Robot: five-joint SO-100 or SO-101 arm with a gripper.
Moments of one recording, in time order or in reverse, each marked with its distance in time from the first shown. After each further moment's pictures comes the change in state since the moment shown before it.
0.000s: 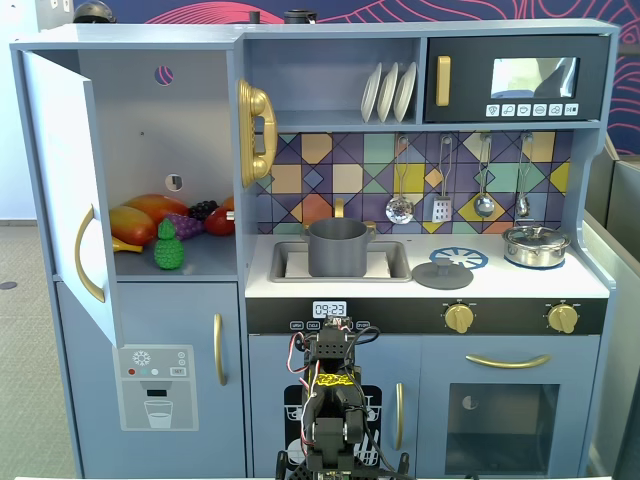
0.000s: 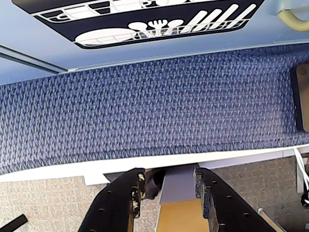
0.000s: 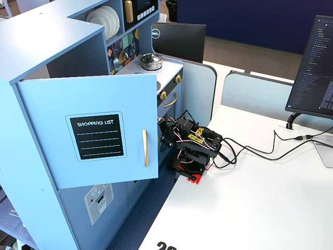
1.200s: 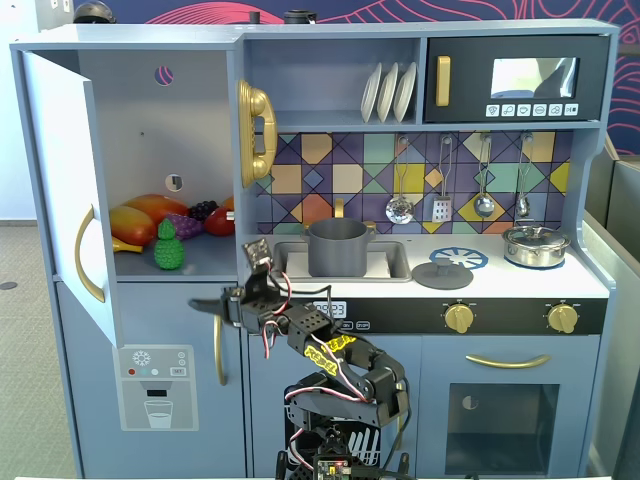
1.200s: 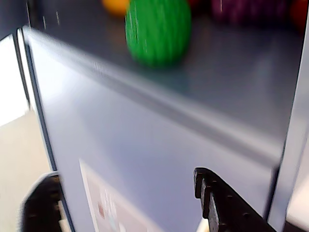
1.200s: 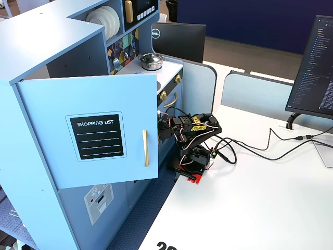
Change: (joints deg) arm -46.2 -18.7 -19.4 -70.9 -3.5
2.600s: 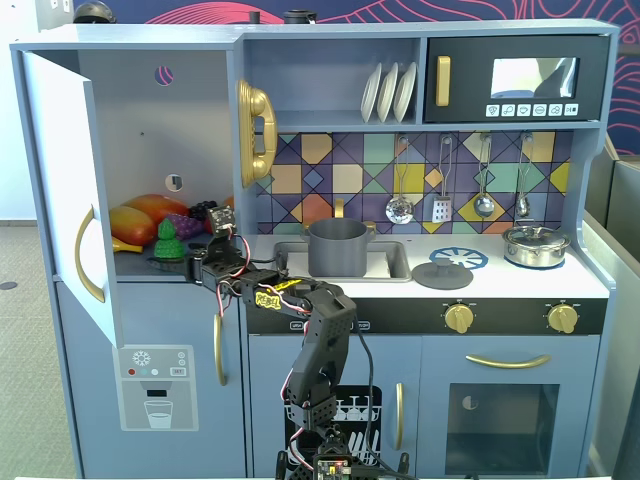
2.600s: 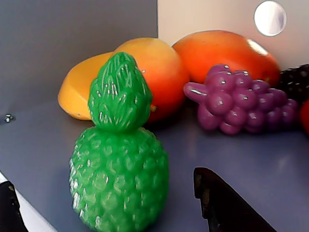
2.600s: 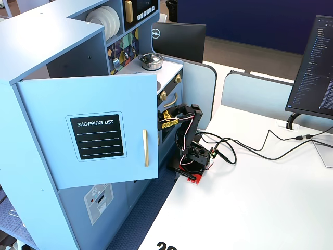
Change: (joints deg) arm 2.7 -56.6 -36.9 -25.6 -0.4
